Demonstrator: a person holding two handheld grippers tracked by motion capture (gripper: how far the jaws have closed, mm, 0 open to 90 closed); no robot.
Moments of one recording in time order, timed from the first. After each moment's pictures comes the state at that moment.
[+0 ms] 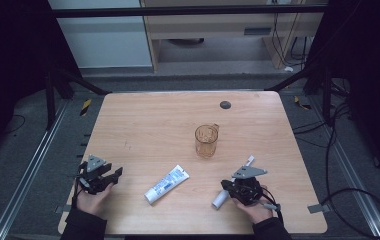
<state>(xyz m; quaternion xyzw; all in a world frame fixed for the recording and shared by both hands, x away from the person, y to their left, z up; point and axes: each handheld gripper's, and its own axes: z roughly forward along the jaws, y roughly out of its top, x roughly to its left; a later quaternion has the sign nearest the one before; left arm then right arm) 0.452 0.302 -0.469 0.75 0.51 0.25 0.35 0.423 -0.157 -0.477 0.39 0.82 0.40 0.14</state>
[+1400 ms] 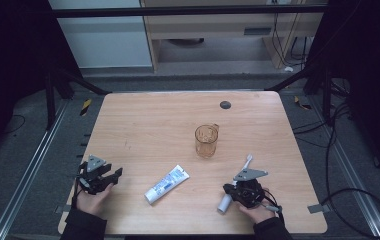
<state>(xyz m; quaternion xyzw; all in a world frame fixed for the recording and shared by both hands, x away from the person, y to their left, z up) 0.452 0.302 -0.470 0.75 0.51 0.25 0.35 0.419 -0.163 -0.483 0.40 0.83 0.38 0.12</state>
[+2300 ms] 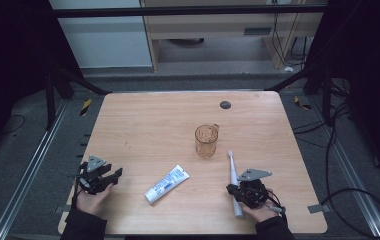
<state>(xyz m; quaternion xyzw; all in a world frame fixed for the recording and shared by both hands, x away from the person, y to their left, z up) 0.452 0.302 -0.470 0.75 0.51 0.25 0.35 0.418 -0.172 -0.484 0.41 0.82 0.37 0.12</state>
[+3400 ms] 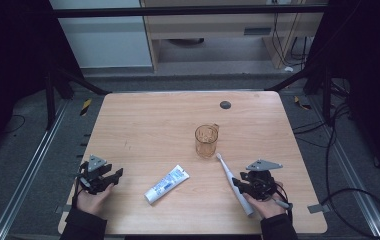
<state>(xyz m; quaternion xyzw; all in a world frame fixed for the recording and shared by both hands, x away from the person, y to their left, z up) 0.454 0.302 -0.471 0.75 0.50 0.24 0.34 0.426 -0.187 -0.454 0.46 0.79 0.37 0.16</state>
